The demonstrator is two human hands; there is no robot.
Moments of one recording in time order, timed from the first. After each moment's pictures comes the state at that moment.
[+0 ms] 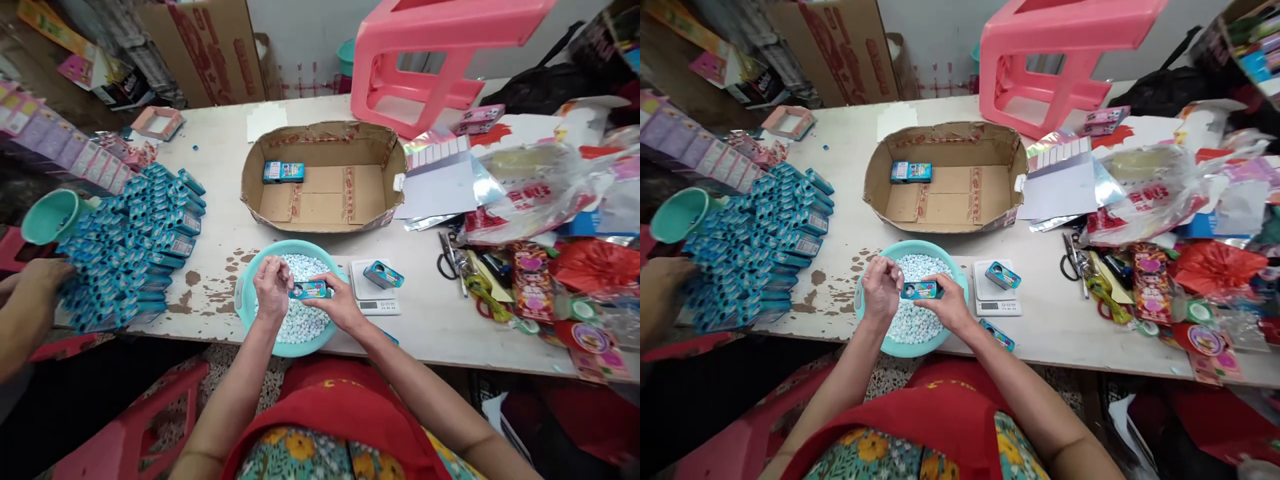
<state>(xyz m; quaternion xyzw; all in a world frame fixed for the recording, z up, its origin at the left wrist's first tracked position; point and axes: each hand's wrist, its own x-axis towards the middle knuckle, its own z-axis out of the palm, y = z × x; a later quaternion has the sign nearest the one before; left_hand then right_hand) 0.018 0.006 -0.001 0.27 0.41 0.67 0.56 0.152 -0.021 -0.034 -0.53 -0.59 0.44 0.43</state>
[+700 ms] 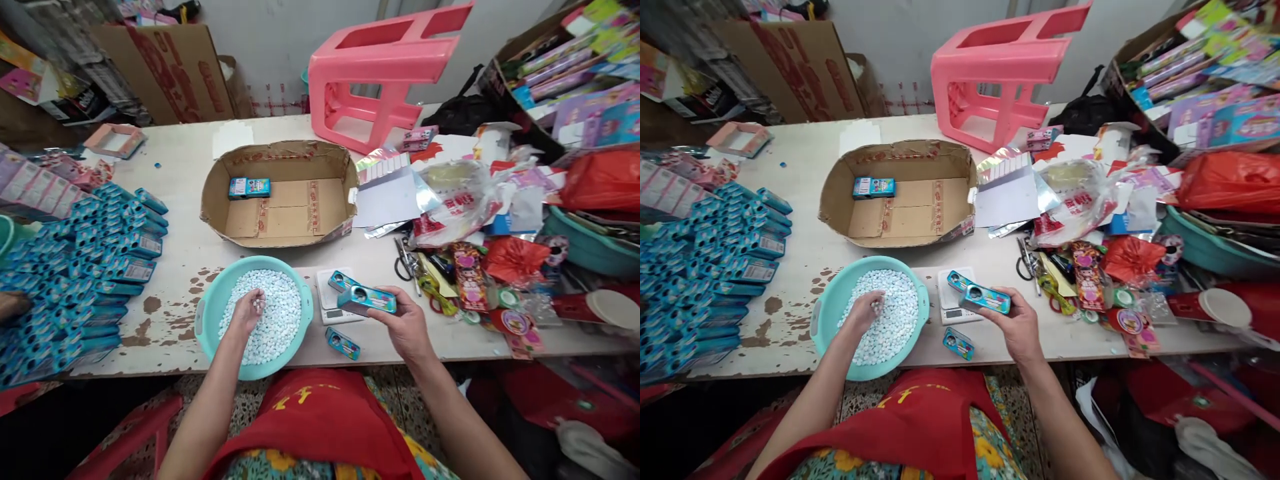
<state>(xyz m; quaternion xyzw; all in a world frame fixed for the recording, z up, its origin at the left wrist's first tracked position) 0.010 0.020 -0.094 0.19 0.59 0.41 0.67 0.322 -0.072 0.000 -0.61 -0.36 0.43 0.55</state>
